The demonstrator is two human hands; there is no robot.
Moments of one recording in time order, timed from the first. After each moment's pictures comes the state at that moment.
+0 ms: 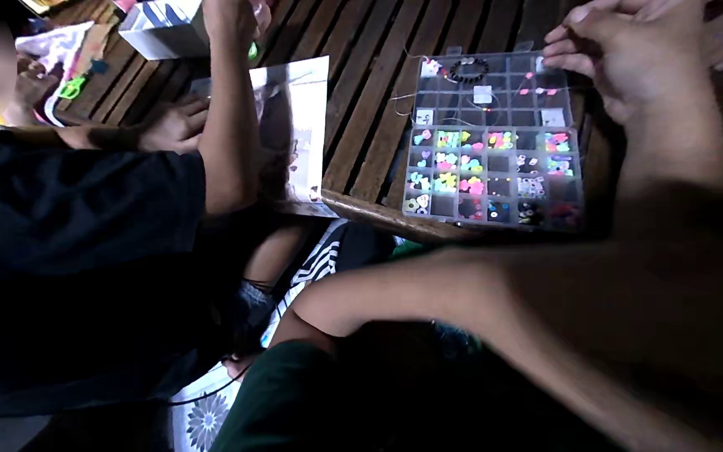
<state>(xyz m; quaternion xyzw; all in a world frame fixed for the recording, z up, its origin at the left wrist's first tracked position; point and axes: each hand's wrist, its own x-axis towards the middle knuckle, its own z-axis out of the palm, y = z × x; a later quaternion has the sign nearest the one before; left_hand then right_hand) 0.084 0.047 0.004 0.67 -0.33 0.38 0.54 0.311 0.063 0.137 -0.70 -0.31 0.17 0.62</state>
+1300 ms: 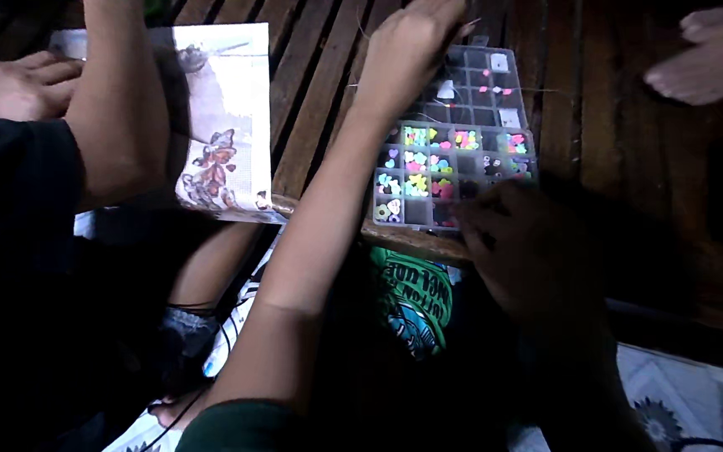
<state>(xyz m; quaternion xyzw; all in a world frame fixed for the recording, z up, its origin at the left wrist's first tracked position) 0.184 0.233 0.114 0.92 0.03 0.35 0.17 0.123 -0.015 0.130 -0.86 -0.48 -0.08 0.12</state>
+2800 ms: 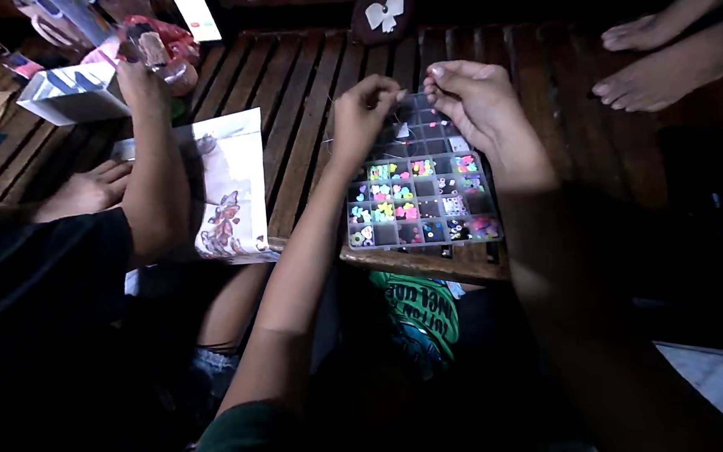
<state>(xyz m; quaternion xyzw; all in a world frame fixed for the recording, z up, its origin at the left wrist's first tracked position) 0.186 0.228 0.105 0.82 0.05 0.35 0.46 0.293 0.078 0.131 -0.61 -0.24 0.22 0.72</state>
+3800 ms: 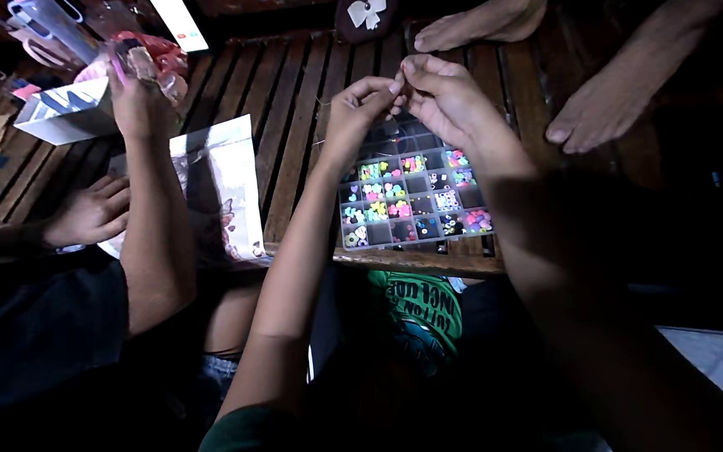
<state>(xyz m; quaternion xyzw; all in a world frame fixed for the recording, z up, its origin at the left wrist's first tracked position) 0.183 0.218 0.114 0.67 0.02 0.24 0.70 0.284 0.089 0.128 -0.50 -0.28 0.31 0.75</state>
